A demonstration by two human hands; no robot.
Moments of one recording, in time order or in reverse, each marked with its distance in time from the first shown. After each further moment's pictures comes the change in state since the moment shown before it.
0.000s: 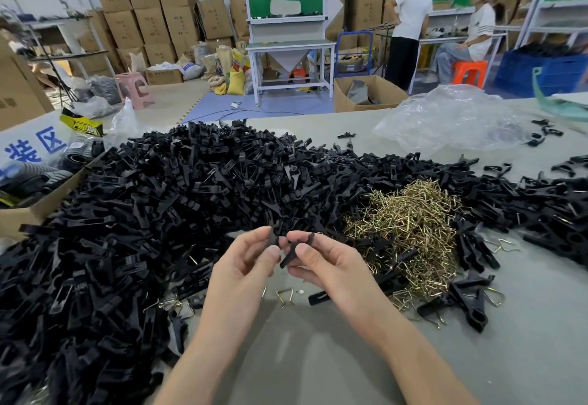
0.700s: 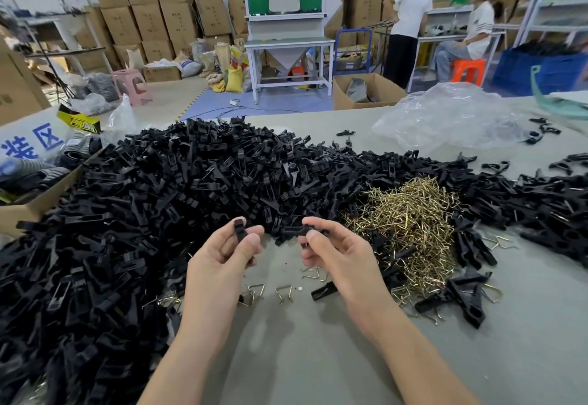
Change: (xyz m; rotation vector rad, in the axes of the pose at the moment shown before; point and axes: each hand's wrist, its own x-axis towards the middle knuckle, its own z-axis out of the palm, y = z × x) left_hand 0.014 -0.012 -0.014 -0.136 0.124 0.018; right_hand 0.001 -0.005 0.001 -0.015 0.247 -0.025
